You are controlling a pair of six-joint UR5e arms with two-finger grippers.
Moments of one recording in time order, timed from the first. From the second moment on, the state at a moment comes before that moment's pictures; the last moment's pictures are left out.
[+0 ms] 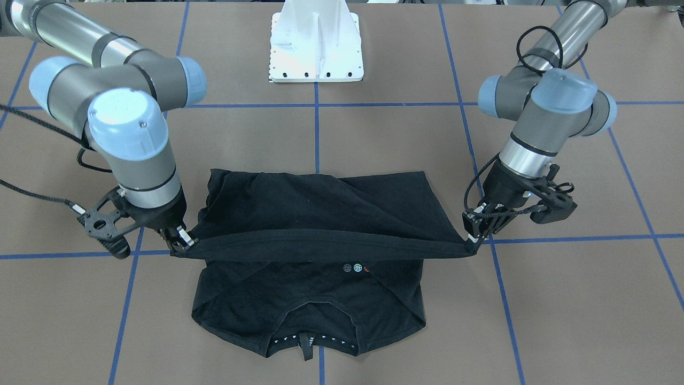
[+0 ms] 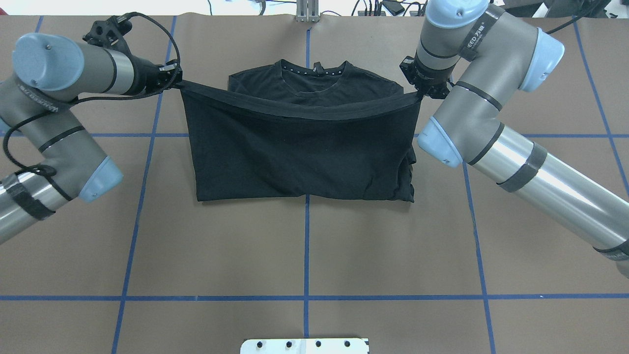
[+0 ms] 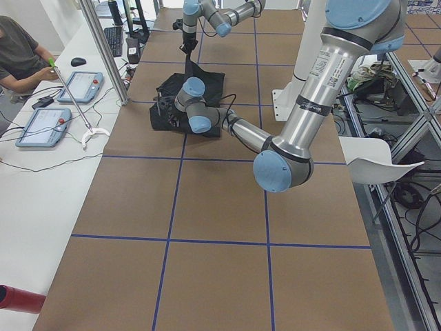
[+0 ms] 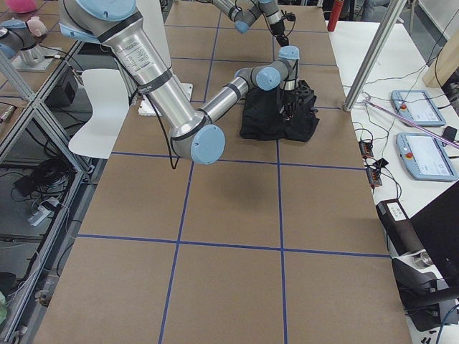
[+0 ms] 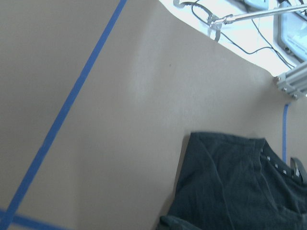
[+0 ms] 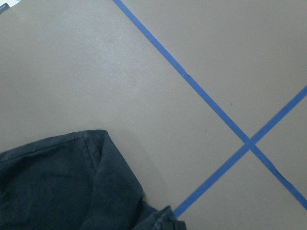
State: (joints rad) left arm -0.87 -2.05 -1.48 -2.32 -1.83 -1.47; right arm 0.86 -0.88 1.48 -1.61 1.89 1.59
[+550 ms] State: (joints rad) left arm -0.89 -2.17 -1.16 -2.52 -1.77 -1.46; right arm 0.87 -0.78 1.22 -1.44 1.88 1.59
